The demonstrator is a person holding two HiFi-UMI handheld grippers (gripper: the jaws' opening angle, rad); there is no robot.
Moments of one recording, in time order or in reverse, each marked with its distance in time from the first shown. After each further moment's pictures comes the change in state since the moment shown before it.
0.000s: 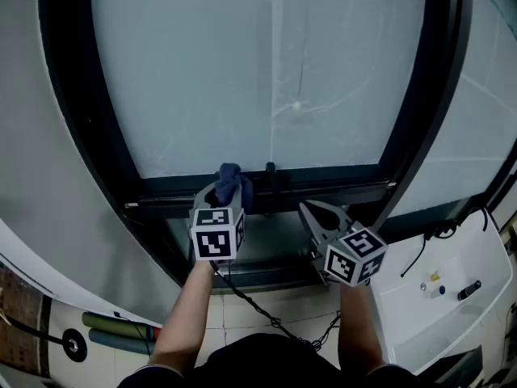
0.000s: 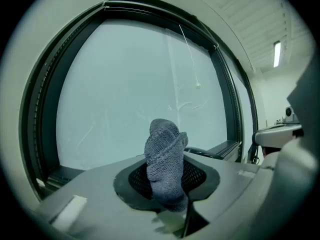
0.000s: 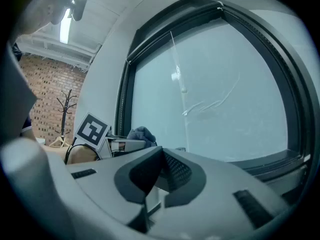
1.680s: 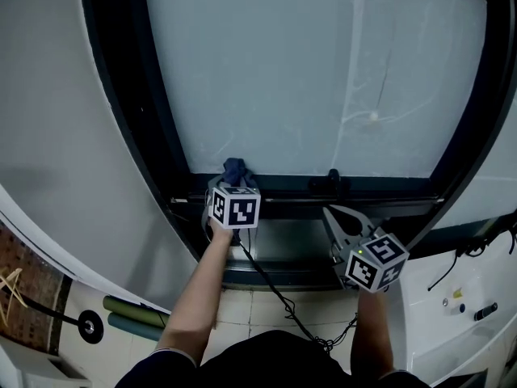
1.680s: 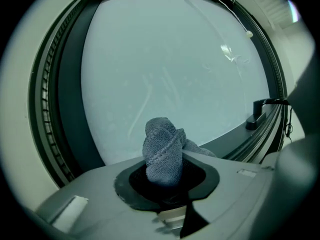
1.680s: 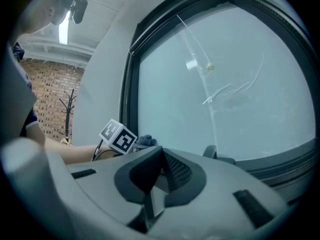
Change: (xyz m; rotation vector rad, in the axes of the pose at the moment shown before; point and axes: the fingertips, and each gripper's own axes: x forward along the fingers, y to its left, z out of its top) left arm 0.026 0.168 -0.064 0.125 0.284 0.334; right arm 0.071 0.051 -0.013 0.020 0.043 0.093
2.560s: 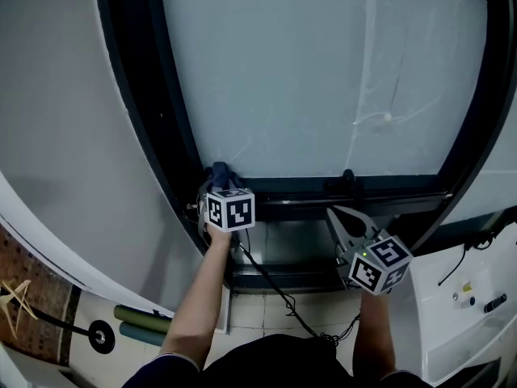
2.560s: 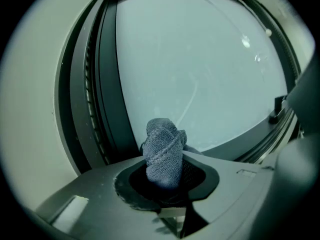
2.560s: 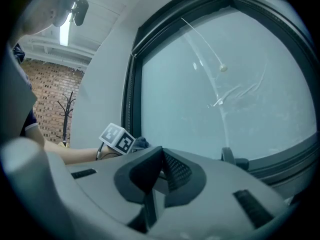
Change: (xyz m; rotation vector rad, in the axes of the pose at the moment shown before) left arm -0.011 0.078 -0.012 -0.044 0.004 0.156; right arm 0.016 0.034 0.008 0.015 -0.049 -0.027
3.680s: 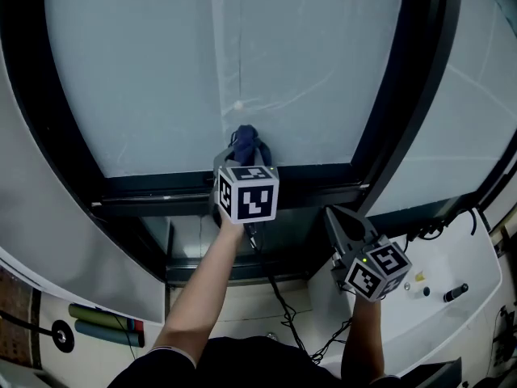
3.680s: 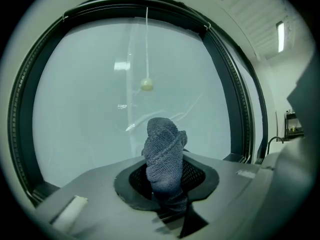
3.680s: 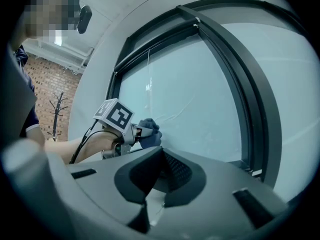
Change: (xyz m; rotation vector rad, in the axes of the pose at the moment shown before) left arm -0.124 -0.346 0.163 -0.054 -0.231 -0.387; right arm -0.209 -0.184 0.031 -0.021 -0.014 -0.173
